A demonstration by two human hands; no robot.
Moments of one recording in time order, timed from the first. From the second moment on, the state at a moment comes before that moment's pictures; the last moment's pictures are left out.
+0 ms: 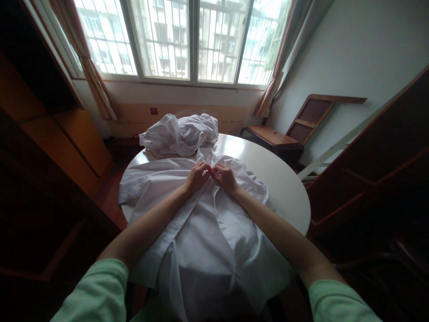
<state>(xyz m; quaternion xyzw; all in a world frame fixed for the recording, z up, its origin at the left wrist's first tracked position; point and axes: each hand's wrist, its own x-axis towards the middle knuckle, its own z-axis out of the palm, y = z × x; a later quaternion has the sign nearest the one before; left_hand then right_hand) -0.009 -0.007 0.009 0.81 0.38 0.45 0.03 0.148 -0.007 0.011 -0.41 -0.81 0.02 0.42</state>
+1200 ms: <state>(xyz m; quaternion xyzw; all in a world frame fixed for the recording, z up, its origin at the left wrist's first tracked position) -0.010 -0.005 0.009 0.81 0.40 0.42 0.09 0.145 -0.015 0.013 -0.46 -0.81 -0.05 0.35</state>
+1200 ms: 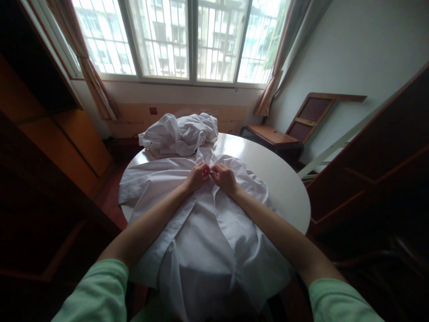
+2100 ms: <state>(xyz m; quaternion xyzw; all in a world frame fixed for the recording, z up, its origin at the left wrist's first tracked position) -0.008 -0.004 0.008 0.81 0.40 0.43 0.08 0.144 -0.016 0.015 -0.49 -0.82 -0.06 0.30</state>
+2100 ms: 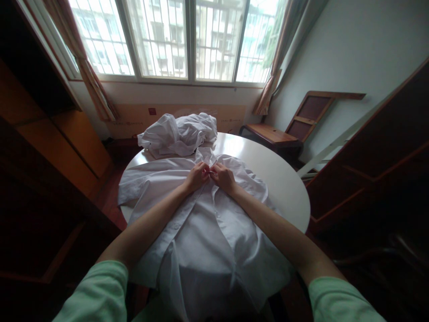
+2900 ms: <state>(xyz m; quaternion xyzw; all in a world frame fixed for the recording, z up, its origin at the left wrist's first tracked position) -0.012 0.000 0.006 0.80 0.41 0.43 0.11 0.144 -0.017 0.015 -0.48 -0.80 -0.06 0.35</state>
